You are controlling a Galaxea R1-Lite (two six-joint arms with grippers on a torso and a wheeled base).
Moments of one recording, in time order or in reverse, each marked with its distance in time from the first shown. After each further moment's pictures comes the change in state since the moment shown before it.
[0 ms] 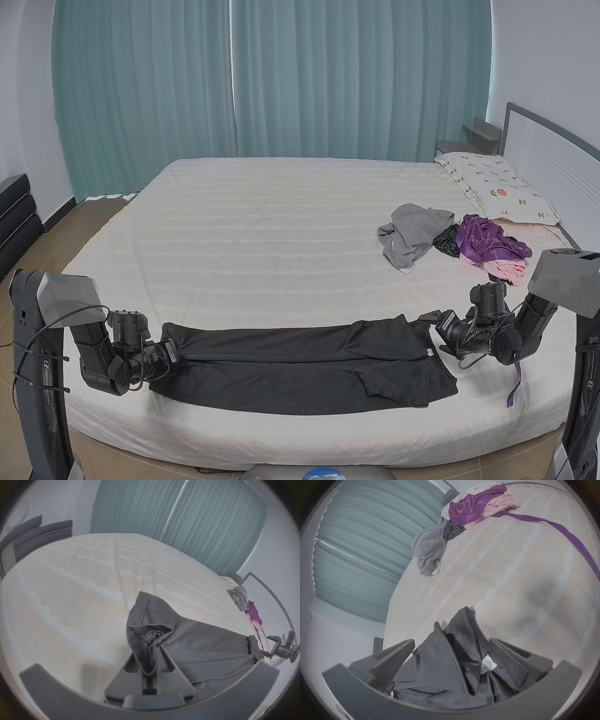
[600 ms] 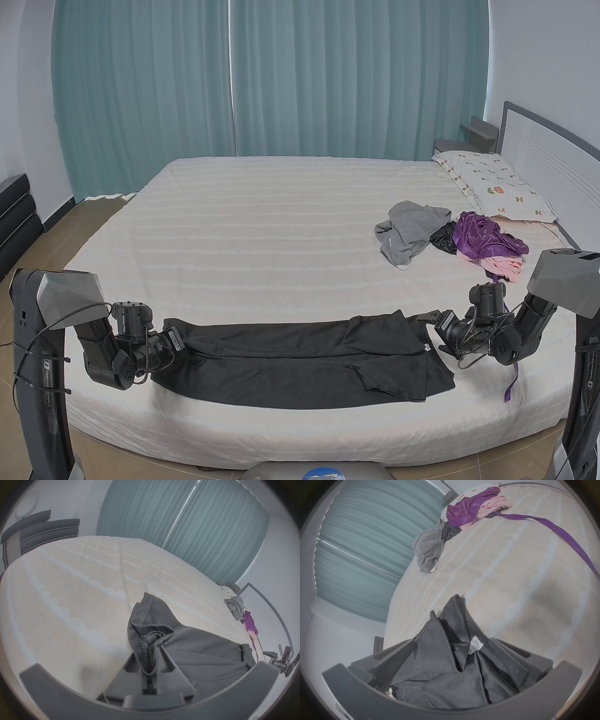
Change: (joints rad) left arm -0.025 -0.012 -0.058 0.006 0.026 -0.094; right arm 0.000 0.001 0.000 -0.002 -0.001 0.002
